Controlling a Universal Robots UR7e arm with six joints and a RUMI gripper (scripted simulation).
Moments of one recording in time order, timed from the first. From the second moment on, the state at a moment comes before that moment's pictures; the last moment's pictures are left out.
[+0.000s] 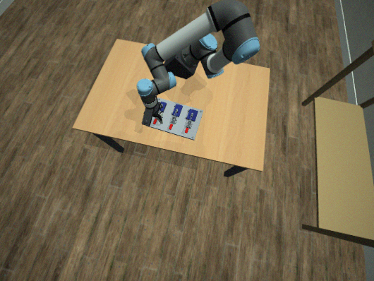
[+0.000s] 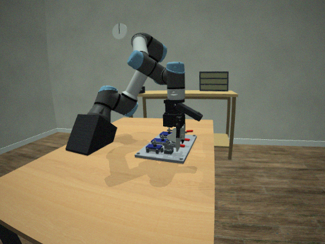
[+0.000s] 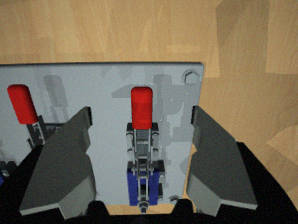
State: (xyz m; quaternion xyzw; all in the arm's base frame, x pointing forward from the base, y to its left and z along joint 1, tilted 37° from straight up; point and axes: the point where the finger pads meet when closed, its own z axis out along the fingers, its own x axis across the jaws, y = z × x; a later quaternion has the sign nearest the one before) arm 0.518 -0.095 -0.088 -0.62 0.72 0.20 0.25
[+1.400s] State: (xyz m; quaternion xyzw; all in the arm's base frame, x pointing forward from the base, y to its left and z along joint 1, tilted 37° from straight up) arm 0.516 -0.108 -0.070 -0.62 0.72 0.20 0.25
